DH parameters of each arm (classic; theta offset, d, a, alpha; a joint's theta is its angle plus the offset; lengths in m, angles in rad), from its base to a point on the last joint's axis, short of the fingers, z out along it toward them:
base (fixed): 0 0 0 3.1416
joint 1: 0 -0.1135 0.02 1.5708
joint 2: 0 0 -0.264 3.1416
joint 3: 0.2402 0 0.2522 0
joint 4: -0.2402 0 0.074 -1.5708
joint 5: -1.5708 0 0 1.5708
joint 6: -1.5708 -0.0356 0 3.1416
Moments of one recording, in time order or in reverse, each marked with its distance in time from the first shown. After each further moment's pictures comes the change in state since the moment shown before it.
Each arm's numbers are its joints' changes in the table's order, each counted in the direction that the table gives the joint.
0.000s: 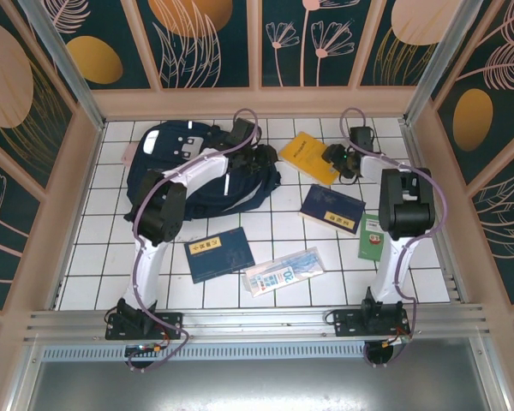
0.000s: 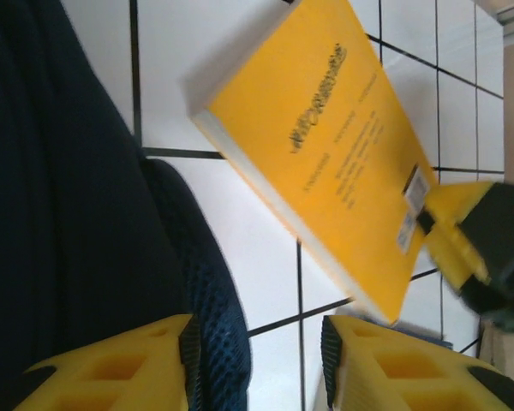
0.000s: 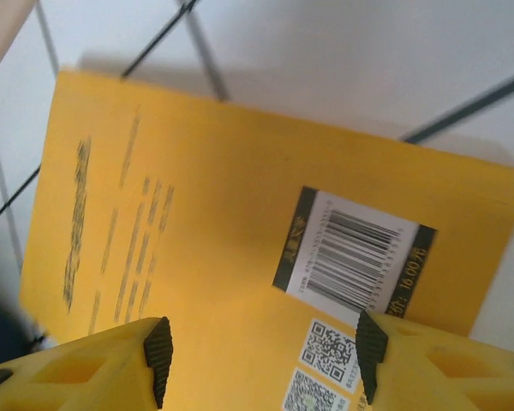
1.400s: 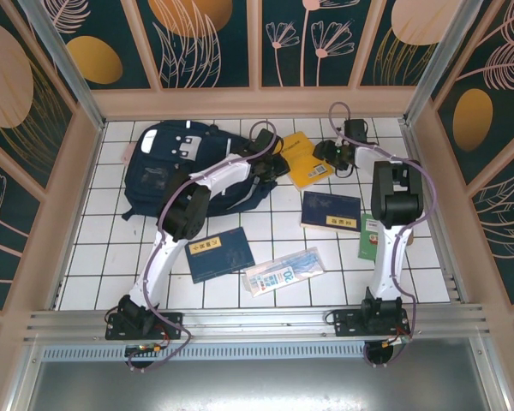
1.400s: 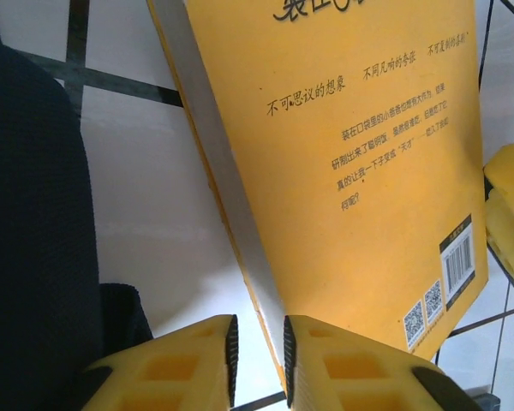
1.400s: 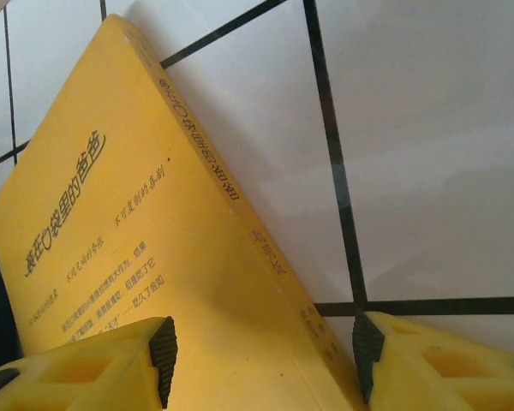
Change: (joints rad) left arm 0.074 0.222 0.209 -0.099 0.097 0.137; right arm 0.024 0.187 0.235 -0.082 0.145 0.254
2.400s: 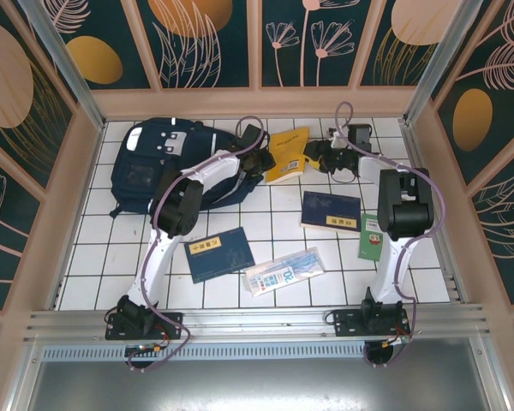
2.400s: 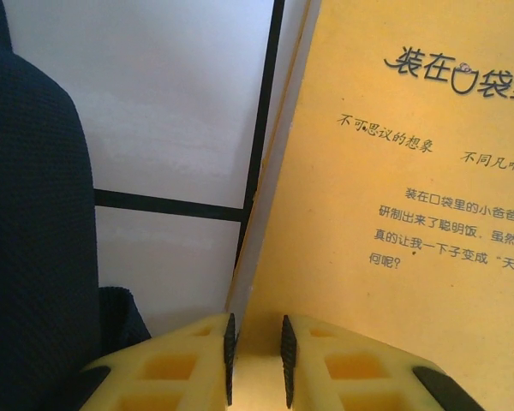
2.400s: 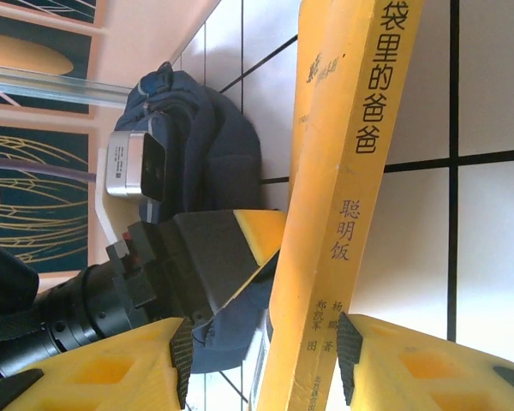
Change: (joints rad) left arm -0.067 -0.010 -0.035 0.021 0.037 -0.041; right arm -0.003 -0.159 -0.181 0.191 0.501 -0.225
